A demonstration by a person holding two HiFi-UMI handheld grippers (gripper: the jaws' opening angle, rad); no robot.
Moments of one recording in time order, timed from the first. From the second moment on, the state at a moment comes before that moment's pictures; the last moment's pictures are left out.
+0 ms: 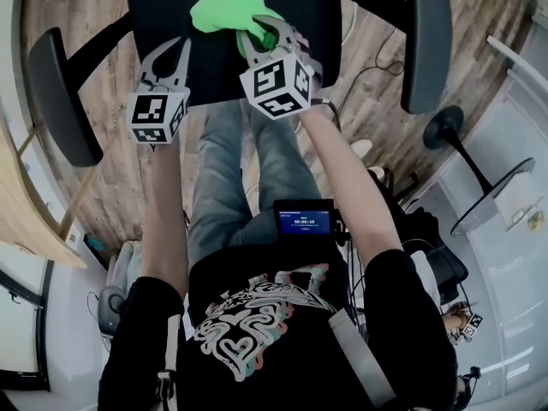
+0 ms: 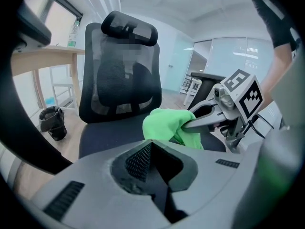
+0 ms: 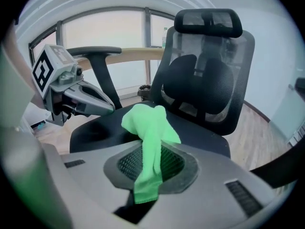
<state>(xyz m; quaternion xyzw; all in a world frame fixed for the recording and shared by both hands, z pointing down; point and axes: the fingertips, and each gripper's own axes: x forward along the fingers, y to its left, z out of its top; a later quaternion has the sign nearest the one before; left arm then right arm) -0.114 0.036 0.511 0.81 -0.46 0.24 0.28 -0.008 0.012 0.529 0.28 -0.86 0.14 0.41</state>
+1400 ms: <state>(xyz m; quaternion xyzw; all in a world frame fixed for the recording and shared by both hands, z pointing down) -0.124 -0.002 0.235 0.85 -0.49 0.16 0.09 0.058 -0.020 0.248 0.42 -0.87 0.10 0.24</state>
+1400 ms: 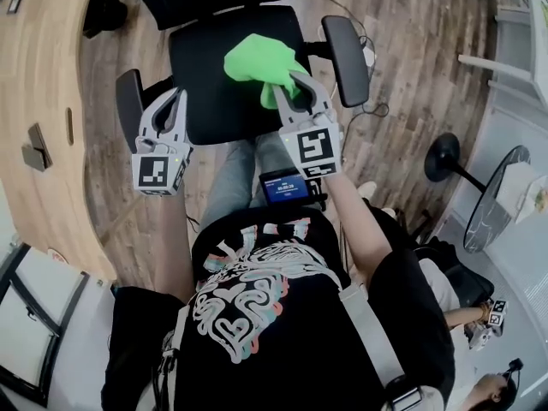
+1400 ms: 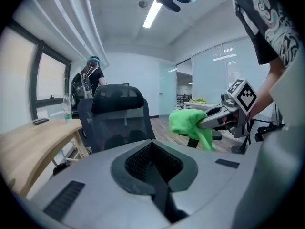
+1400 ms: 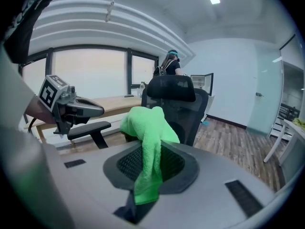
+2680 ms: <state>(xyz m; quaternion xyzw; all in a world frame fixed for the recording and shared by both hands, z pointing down) -0.154 0.015 0.083 0.84 -0.53 0.10 -0.02 0.084 -0.009 0.106 0.50 -0.85 0.04 0.16</state>
